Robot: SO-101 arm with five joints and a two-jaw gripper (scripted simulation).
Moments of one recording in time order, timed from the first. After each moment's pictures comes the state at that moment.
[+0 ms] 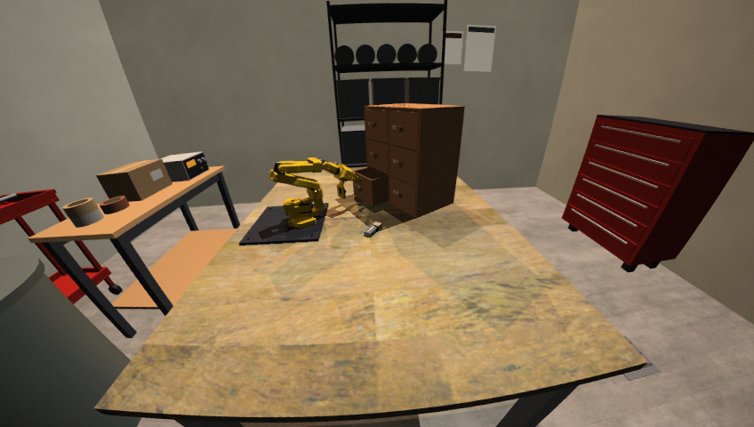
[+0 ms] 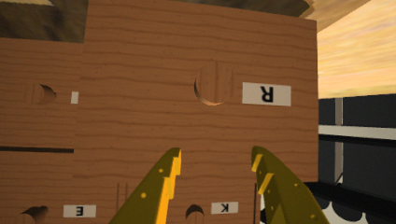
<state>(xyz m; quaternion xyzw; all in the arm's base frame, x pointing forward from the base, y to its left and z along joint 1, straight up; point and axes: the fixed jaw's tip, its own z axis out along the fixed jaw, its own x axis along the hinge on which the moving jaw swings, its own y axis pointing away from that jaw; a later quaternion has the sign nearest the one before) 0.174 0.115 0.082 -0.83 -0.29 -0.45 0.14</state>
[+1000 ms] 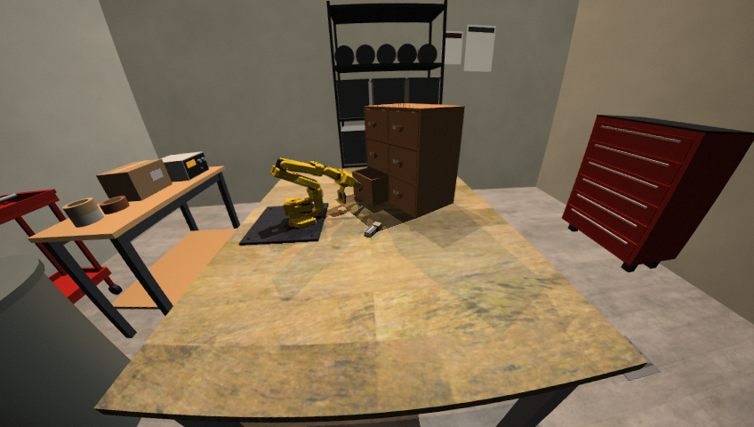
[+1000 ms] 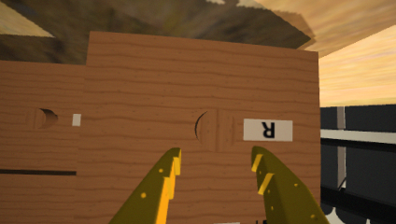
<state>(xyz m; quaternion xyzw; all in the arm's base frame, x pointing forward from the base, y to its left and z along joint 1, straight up) 0.174 0.114 0.062 -0.84 -0.28 -0.44 0.13</state>
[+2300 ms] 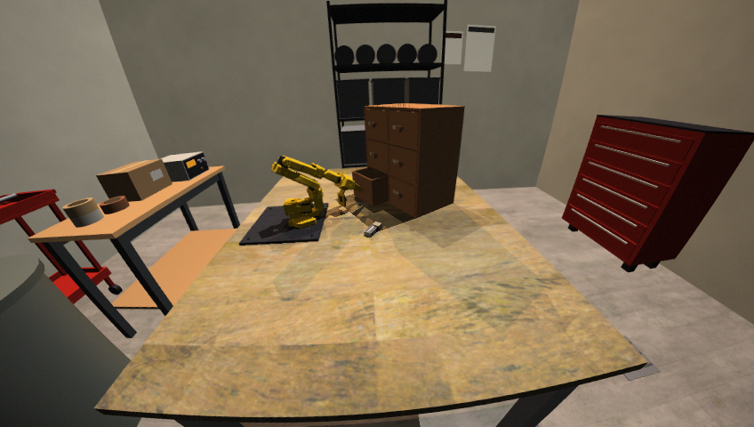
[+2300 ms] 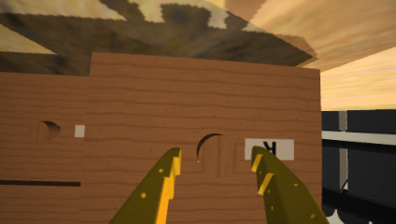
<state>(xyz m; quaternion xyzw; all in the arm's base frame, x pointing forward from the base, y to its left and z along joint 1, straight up) 0.174 0.112 0.051 -0.84 -0.28 -0.44 0.13</state>
